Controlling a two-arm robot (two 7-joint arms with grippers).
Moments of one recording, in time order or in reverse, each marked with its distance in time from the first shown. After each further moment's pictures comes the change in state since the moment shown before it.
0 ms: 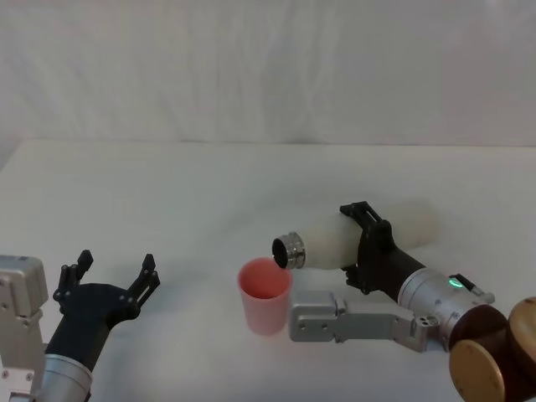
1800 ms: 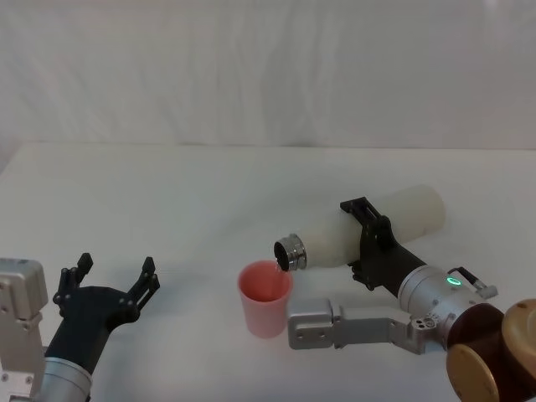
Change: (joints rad) left arm 0.000 0.000 0.000 0.000 0.000 0.000 0.000; right arm 0.020 0.014 -0.028 -0.016 -0.107 0.014 0.022
